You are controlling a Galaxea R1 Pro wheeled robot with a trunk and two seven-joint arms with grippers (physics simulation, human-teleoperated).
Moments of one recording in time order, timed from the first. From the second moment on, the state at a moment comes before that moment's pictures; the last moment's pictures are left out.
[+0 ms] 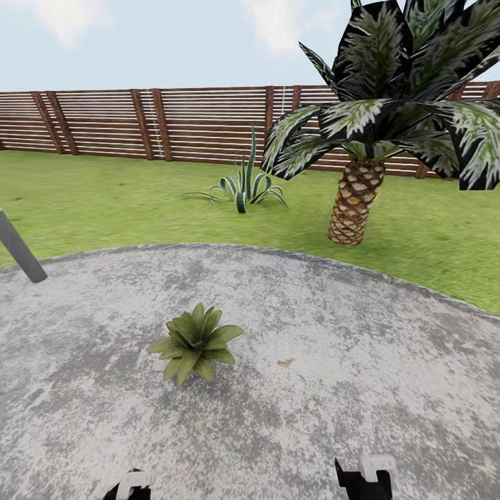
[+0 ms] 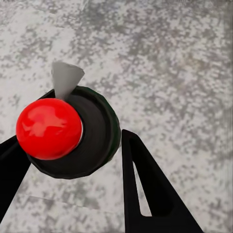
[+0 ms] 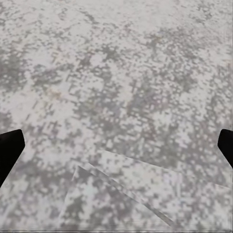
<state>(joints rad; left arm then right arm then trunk) -0.35 0.08 -0.01 -0.16 0.05 -0.41 0.00 -0.40 -0.08 0.01 -0.13 0.01 -0.49 0.01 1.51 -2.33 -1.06</state>
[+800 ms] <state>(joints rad) -0.44 0.22 -0.06 -0.22 -0.33 -0.39 -0.58 -0.45 -0.07 0.21 -0.39 0.38 -0.46 0.22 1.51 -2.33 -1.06</state>
